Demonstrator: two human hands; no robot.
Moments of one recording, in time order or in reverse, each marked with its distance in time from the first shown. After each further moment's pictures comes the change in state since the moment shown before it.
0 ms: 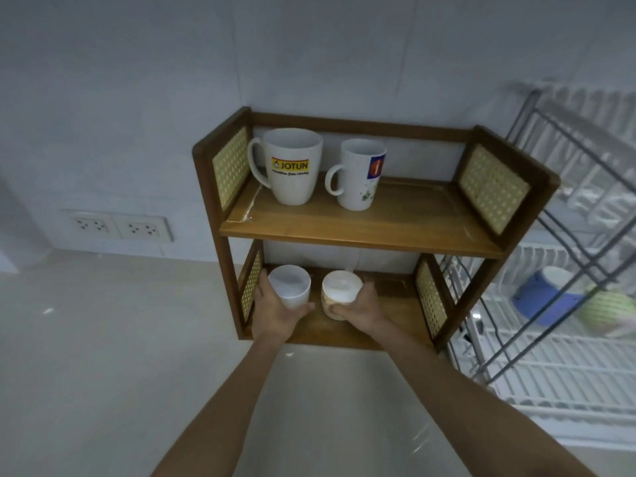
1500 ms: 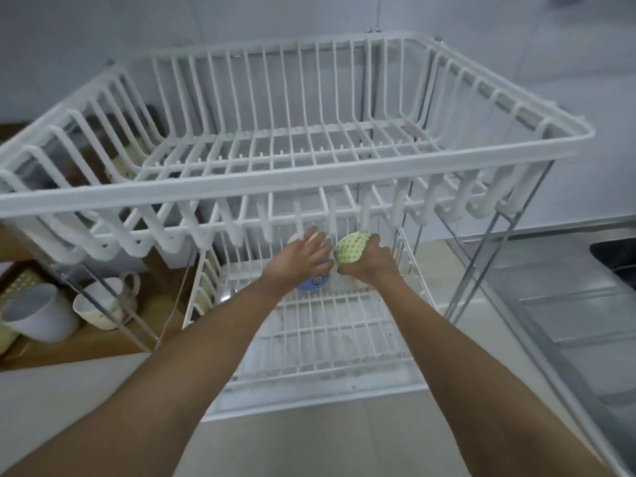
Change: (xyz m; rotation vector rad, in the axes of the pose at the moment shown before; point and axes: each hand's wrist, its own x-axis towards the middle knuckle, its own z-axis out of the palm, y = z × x) left_hand -0.138 0.293 0.343 1.663 0.023 1.769; right_hand 0.036 0.248 -0.405 -0.208 0.109 0.236
